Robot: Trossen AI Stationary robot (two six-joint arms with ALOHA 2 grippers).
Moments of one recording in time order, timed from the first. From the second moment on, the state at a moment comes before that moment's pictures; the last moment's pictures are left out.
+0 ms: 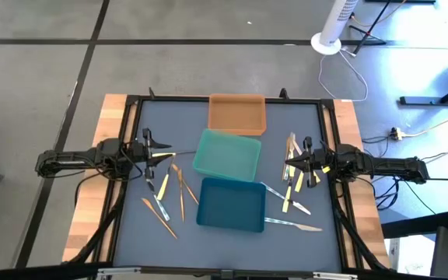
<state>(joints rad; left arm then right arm) 0.07 0.00 0.01 0.03 -0.12 0.16 -0.03 0.07 0.01 0.03 -0.08 -0.03</state>
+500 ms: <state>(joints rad) 0.07 0.00 0.01 0.03 -0.12 0.16 -0.03 0.07 0.01 0.03 0.03 -0.04</state>
